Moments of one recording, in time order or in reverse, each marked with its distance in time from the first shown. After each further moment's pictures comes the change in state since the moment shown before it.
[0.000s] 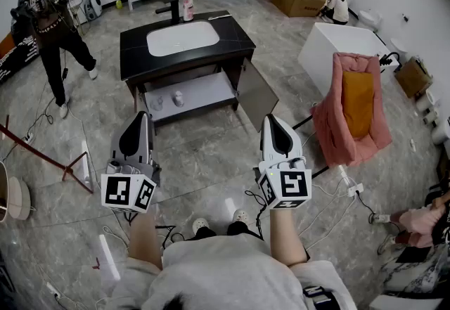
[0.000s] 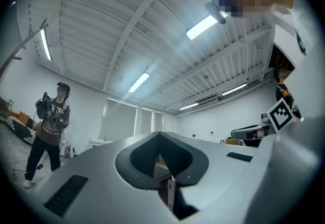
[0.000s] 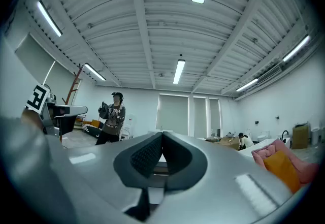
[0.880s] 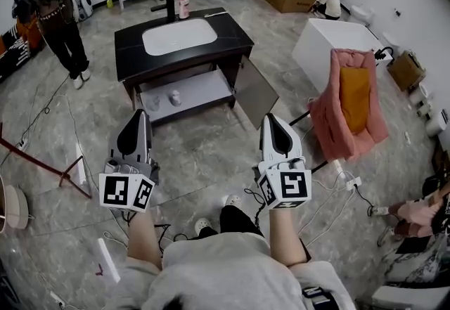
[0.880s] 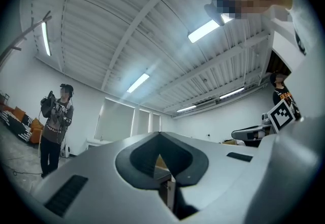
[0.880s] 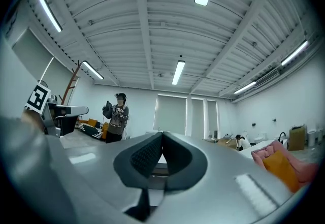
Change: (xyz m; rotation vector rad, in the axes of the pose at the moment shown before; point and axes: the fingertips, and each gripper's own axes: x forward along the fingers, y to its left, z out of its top) left arm 0.005 0.038 -0.011 -0.023 -0.022 -0.038; right arm 0.017 0.029 -0.008 -0.018 -0.014 -0.030
